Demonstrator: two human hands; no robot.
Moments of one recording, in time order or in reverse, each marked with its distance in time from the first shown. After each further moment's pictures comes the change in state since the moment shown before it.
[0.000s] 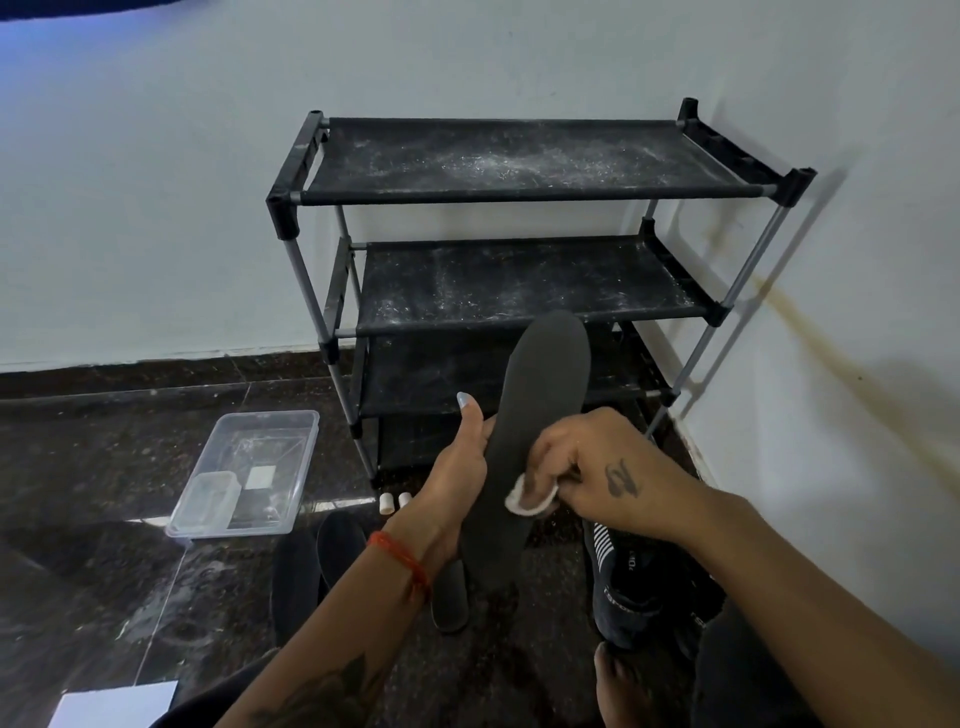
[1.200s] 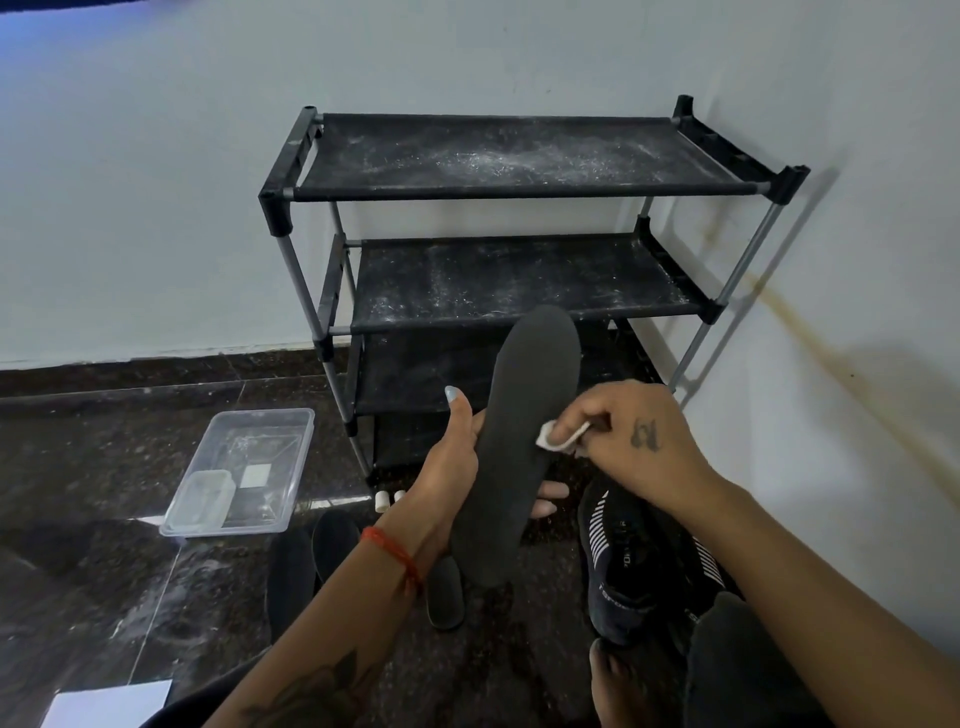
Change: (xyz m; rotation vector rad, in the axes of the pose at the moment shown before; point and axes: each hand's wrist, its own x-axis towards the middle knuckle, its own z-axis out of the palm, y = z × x) left_hand -0.015 0.015 0.009 -0.134 -0.053 -0.097; right_hand -0.003 0.008 -0.008 0.094 0.316 0.418
